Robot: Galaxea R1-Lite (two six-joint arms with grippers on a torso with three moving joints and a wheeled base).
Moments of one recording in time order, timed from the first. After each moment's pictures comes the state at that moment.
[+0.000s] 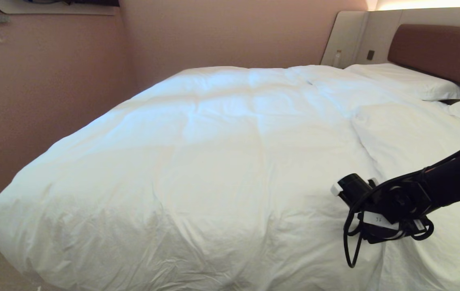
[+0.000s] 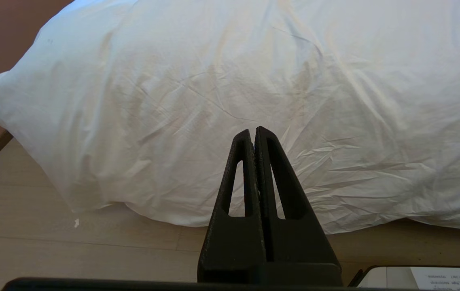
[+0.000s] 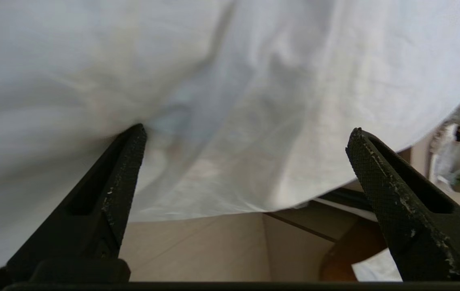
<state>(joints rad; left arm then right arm) -0.01 0.00 -0.02 0.05 0.00 0.03 0.32 1.96 -0.99 0.33 -0.89 0.30</state>
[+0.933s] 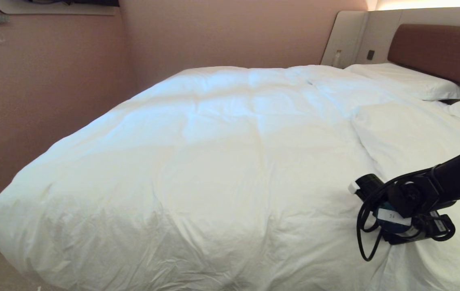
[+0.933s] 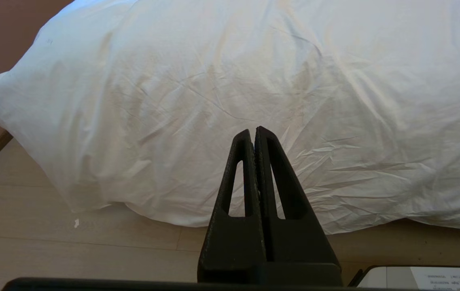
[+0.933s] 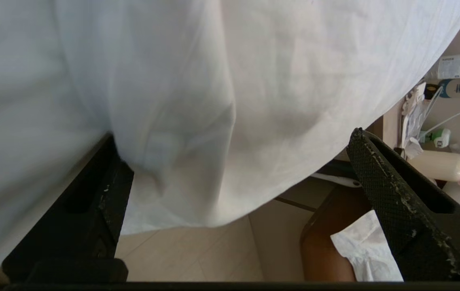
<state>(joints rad) -0.01 0.00 -0.02 0.05 0.00 0.03 0.18 1.99 -0.99 0.35 -0.94 0.29</state>
